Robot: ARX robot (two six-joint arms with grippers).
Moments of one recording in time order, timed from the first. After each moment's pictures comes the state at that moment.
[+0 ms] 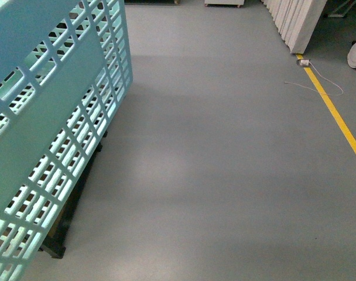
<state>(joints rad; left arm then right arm) -0.12 1.05 0.84 -0.05 -0.05 -1.47 0.00 0.00 0.02 0.00 0.00 0.00</state>
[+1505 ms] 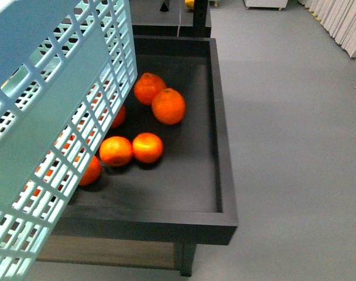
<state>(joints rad) -0.12 1.05 0.84 -0.05 -0.05 -1.47 0.00 0.00 0.02 0.00 0.00 0.00</state>
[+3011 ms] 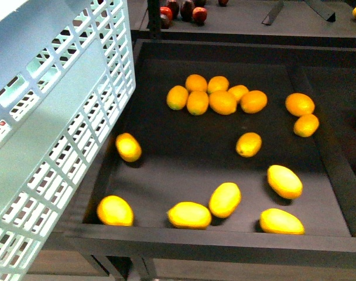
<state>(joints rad) -0.12 1.05 0.84 -0.05 -0.05 -1.47 0.00 0.00 0.02 0.00 0.00 0.00</state>
